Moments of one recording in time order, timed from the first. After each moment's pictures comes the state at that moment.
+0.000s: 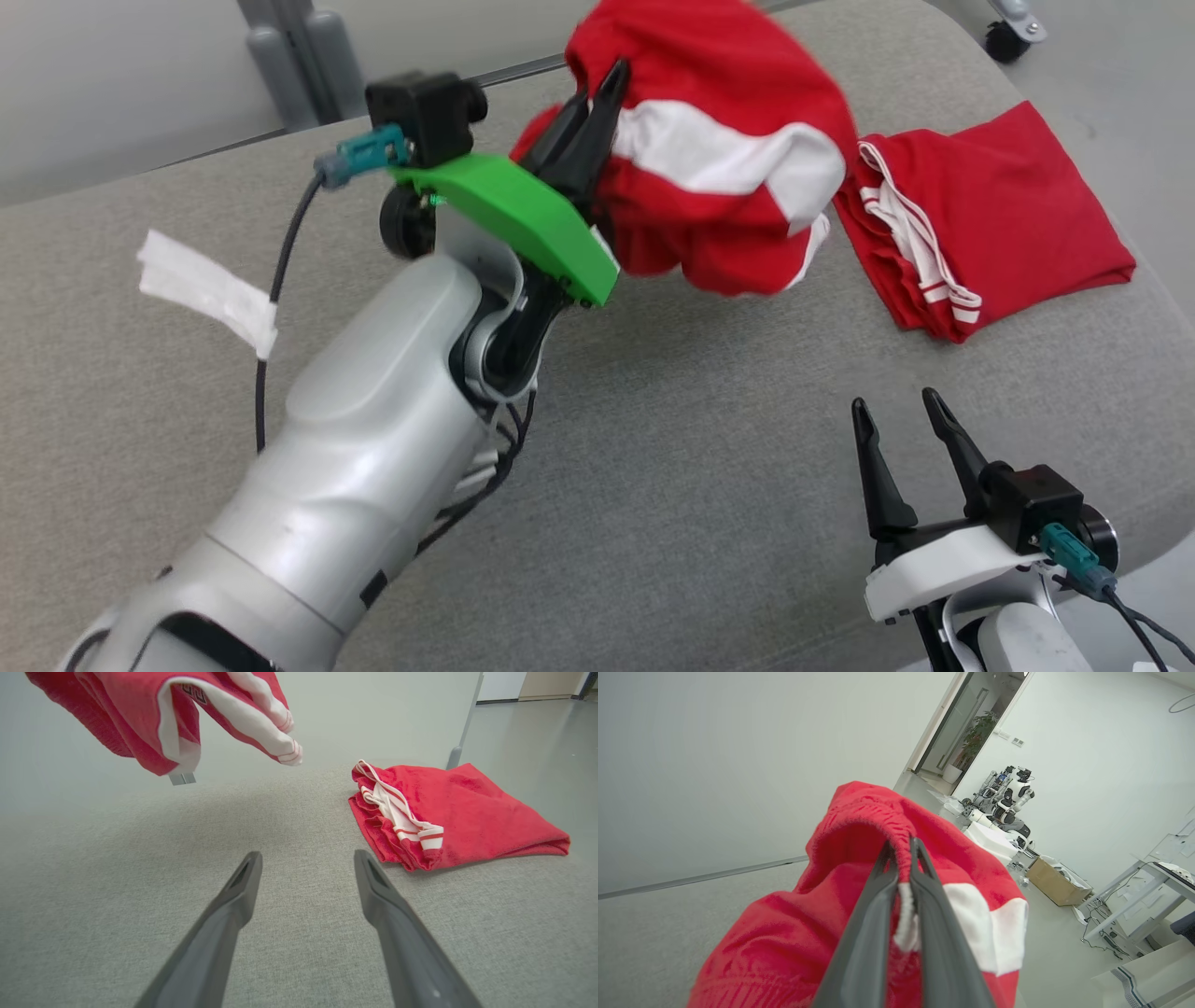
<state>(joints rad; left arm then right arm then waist) -0.98 0.09 -0.84 0.58 -1.15 -0.04 -0.18 -0.07 -0.05 0.08 0.20 0.14 0.13 -0.26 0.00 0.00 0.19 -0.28</state>
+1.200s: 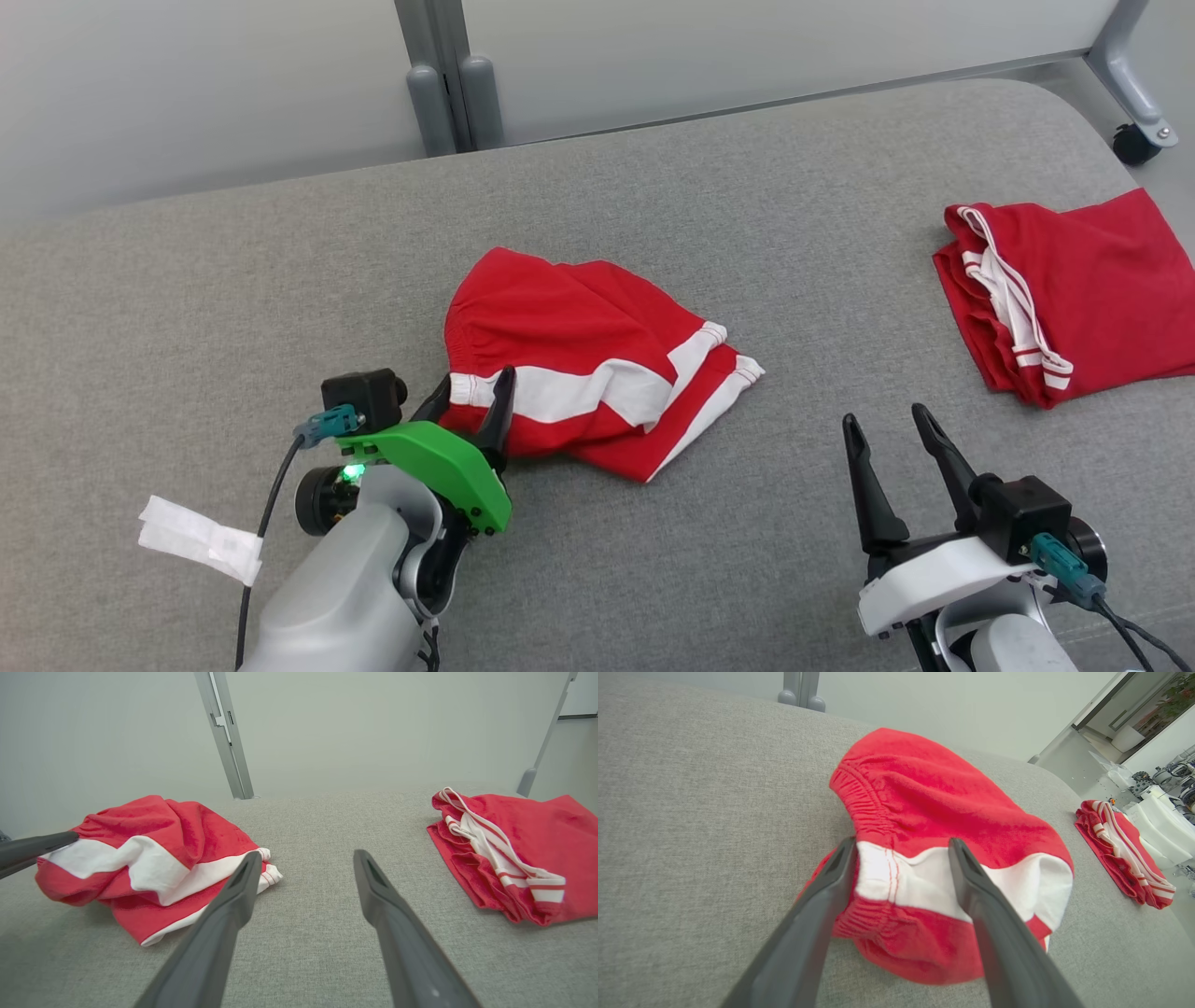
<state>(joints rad) -0.57 0.10 -0.67 0.82 -0.93 -0.05 -0.20 -0.06 -0.05 0.09 0.21 0.15 0.13 -0.26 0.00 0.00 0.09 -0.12</state>
